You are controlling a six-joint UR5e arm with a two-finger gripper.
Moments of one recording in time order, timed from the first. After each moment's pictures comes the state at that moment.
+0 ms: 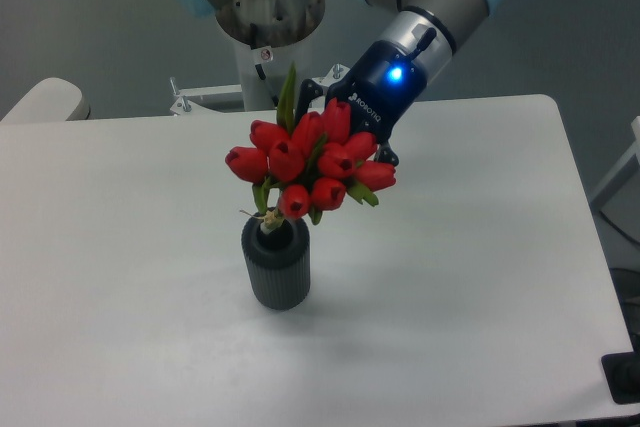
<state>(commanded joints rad) 2.74 -1.70 -1.76 -0.89 0.28 0.82</state>
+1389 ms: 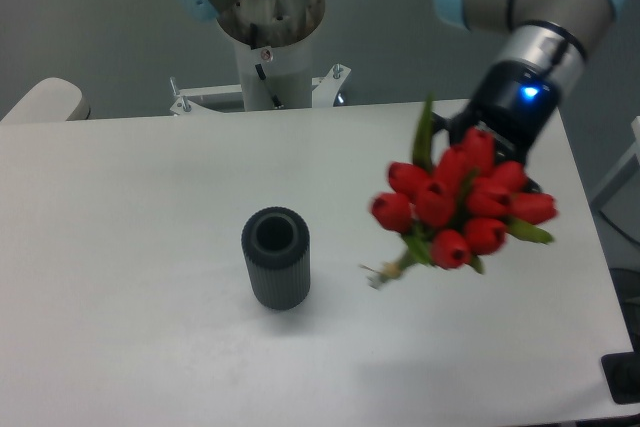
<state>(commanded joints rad) 2.86 -2.01 -1.38 -0.88 0.29 0.97</state>
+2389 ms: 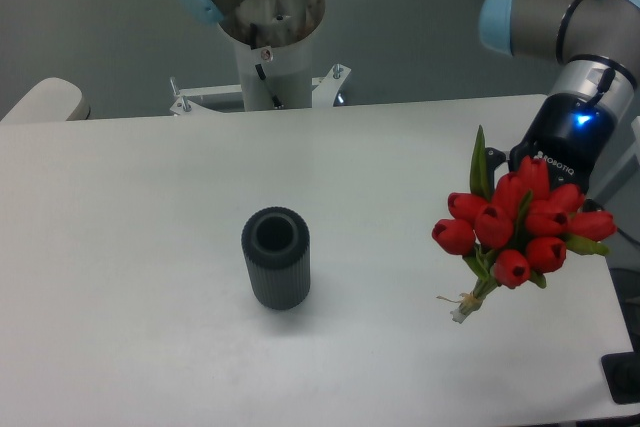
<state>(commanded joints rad) 2.87 -2.02 -1.41 -0.88 0.30 1.10</state>
